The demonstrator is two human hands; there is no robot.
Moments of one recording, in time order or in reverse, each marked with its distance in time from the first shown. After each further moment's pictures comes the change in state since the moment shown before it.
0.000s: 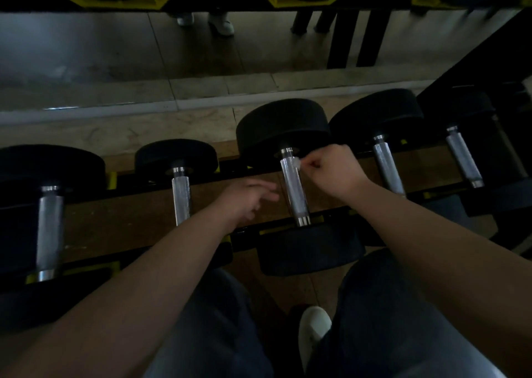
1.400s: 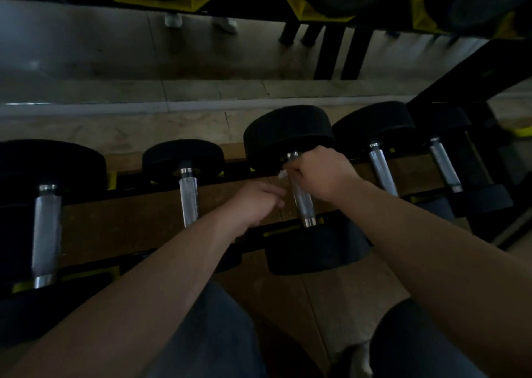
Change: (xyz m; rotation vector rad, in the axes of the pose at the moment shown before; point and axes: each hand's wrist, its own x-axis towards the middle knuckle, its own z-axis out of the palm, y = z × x) left_hand -0.016 0.003 -0.006 0.144 -0.069 0.103; right_hand -0.002 -0.069 -0.009 -0.483 -0.247 -0.094
